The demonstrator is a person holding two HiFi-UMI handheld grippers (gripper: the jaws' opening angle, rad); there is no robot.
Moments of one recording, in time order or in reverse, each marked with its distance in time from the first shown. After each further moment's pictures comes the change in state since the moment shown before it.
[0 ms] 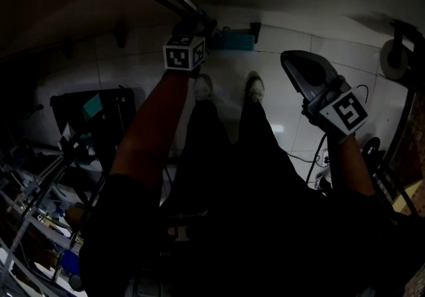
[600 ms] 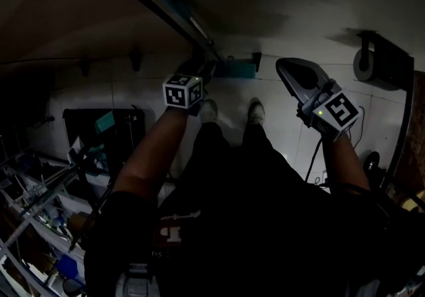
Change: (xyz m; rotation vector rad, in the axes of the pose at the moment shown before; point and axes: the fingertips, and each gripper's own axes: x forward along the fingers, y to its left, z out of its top) left arm -0.099 -0.038 0.029 -0.042 -0.033 -0.068; right arm -0.022 0.020 0.082 -0.058 -0.094 -0.001
